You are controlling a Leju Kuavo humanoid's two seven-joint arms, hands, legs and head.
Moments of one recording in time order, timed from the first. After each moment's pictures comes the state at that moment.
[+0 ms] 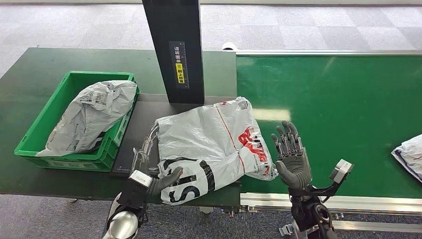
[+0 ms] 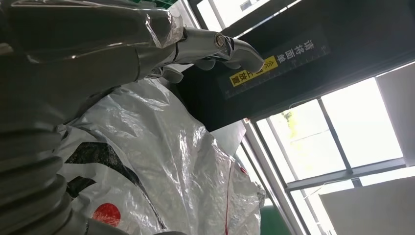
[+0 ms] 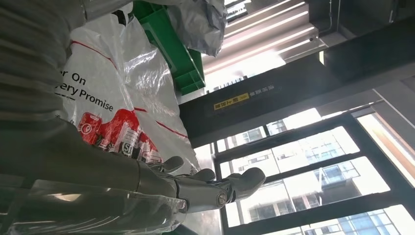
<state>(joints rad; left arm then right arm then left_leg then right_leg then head) -0.07 -0.14 -0.27 -1.39 -0.38 0.18 -0.50 -0.19 -0.01 0.12 -1.10 -0.40 0.66 -0.47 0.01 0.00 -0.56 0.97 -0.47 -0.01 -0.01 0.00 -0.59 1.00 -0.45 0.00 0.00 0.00</state>
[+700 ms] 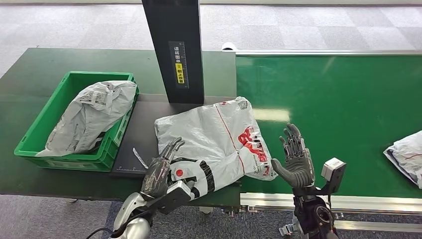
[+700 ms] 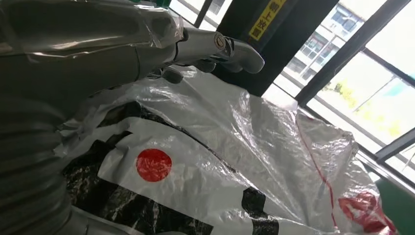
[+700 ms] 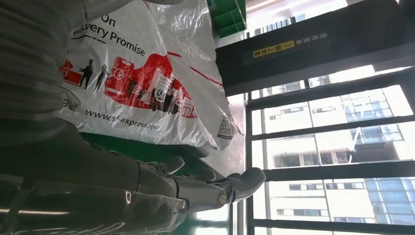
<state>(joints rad) -0.10 -0.12 -0.35 -1.30 -0.82 0.21 -0.29 -0.17 -0.02 0.10 -1.14 -0.19 0.44 -0.46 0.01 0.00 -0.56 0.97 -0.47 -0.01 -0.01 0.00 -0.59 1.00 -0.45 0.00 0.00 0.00</state>
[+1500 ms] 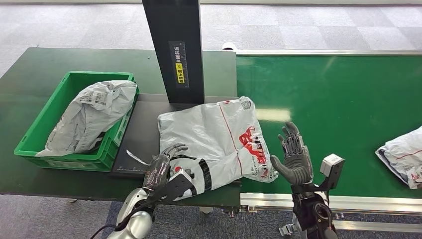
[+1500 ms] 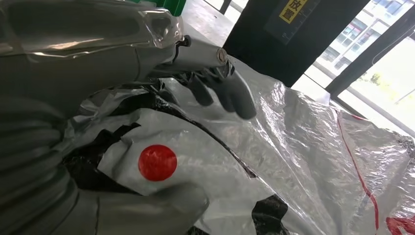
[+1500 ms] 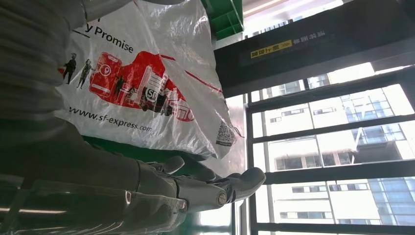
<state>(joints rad) -0.14 -0.16 -0.30 -1.23 -0.82 0.18 -0.23 -0.19 0.01 0.08 -1.12 -0.19 0.47 -0.43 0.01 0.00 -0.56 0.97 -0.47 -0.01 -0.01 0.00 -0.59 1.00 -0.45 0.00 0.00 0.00</state>
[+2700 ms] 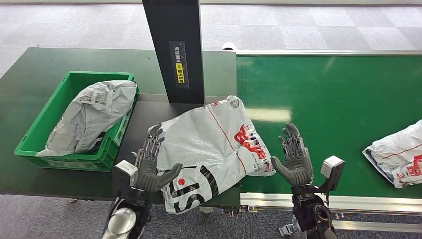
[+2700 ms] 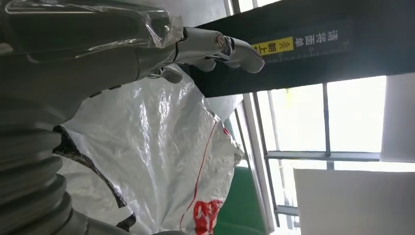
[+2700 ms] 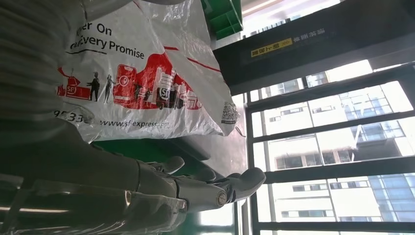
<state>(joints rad) -0.08 -0.18 -0.24 -1.37 -0.14 -0.01 -0.46 -0.19 0.01 0.07 -1.10 -0.20 0.47 -0.45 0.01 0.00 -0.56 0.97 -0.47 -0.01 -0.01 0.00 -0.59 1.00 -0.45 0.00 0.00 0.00</state>
